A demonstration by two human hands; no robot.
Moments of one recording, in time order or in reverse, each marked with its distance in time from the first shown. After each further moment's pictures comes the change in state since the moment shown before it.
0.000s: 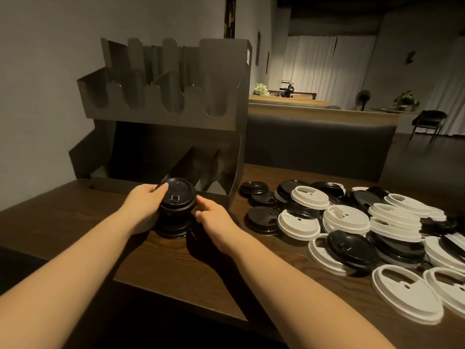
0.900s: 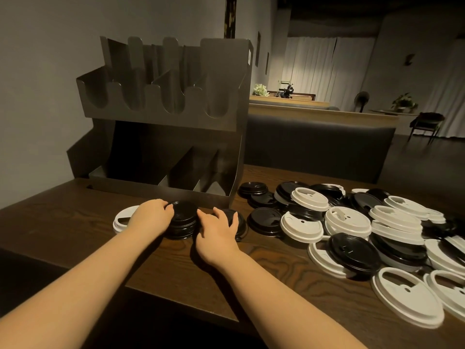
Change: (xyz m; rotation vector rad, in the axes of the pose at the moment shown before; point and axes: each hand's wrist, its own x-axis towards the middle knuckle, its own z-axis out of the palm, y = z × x) left_hand 0.000 -0.022 0.017 0.535 -0.048 0.063; right_hand 0.001 0.032 0.015 -0.871 0.210 -0.133
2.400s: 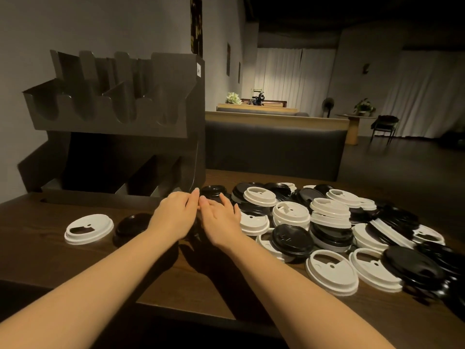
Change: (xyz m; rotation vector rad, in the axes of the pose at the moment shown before) left_hand -0.064 0.126 0.029 -0.253 0.085 0.327; right_hand -0.031 0.062 -0.079 0.189 0.037 0.131
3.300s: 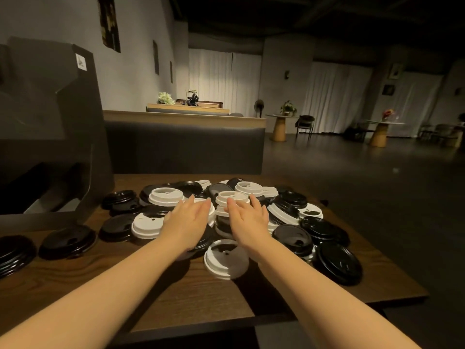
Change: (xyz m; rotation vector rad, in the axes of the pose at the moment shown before) left_hand -0.033 0.151 0.123 0.152 -0.383 0.230; right_hand -0.110 0.139 -0.144 -0.211 0.304 0.335
